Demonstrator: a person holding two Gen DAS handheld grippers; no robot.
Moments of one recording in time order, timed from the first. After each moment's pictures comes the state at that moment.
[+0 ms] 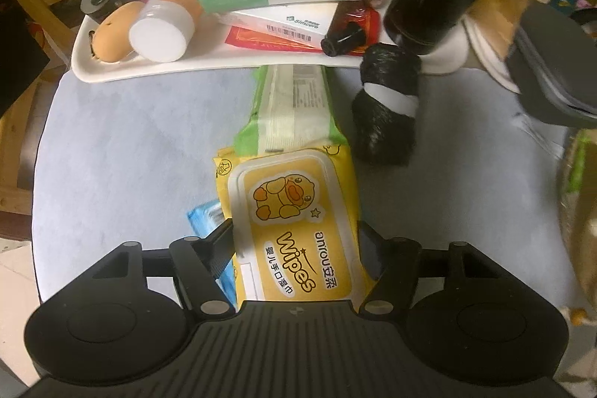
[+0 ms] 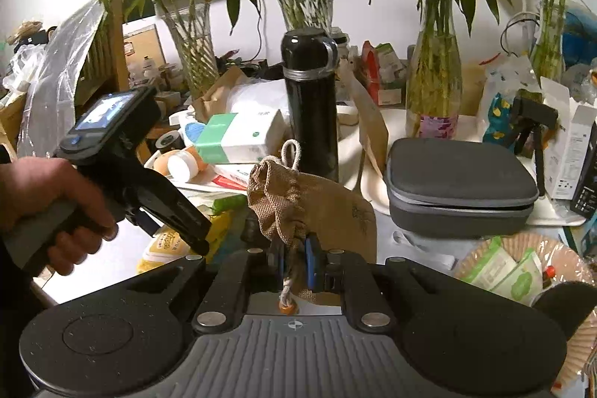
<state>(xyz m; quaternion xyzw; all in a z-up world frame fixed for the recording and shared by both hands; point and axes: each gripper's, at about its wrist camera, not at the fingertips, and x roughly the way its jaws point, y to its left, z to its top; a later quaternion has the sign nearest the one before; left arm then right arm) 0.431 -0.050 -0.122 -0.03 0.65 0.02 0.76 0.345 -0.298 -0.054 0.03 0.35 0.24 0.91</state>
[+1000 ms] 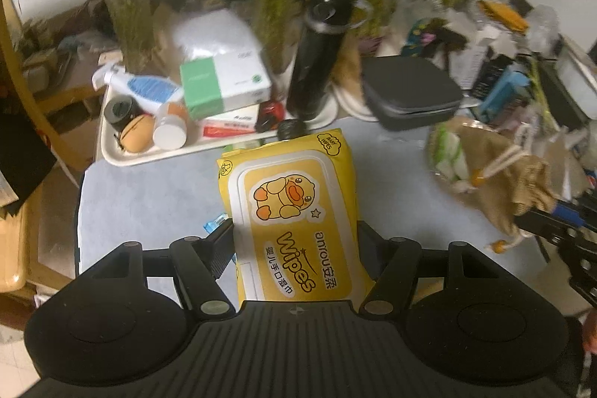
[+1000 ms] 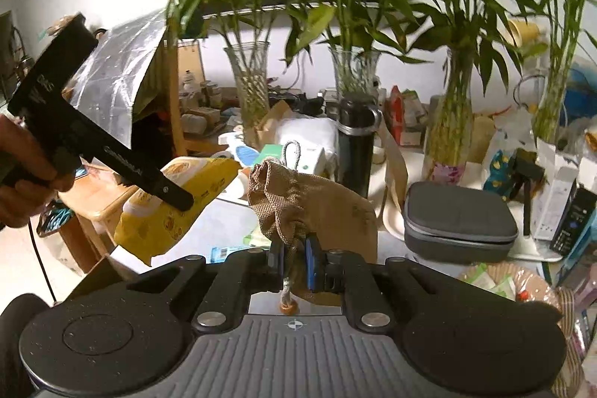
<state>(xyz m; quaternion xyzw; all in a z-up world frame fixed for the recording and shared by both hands) 0.309 -0.039 0.028 0.01 0.51 -0.12 0.85 0.257 -0.293 0.038 -0.02 0.31 0.27 0.91</state>
